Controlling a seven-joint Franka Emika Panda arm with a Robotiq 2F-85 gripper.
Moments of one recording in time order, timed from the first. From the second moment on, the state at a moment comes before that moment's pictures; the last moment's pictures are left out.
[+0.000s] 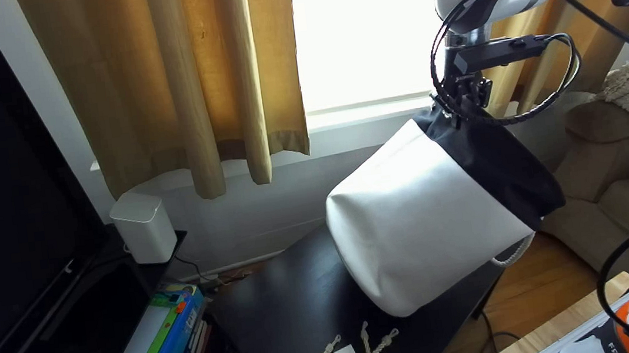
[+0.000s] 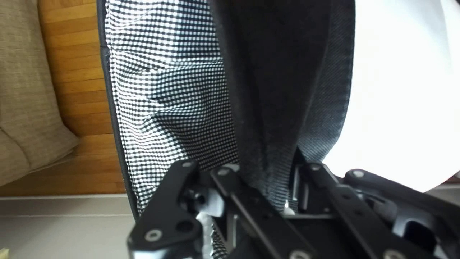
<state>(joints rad) -0.09 -0.14 -0.01 -2.35 -0.18 2.13 0.21</state>
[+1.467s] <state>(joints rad) 0.03 -0.11 0.14 -2.35 -0.58 2.02 0.45</state>
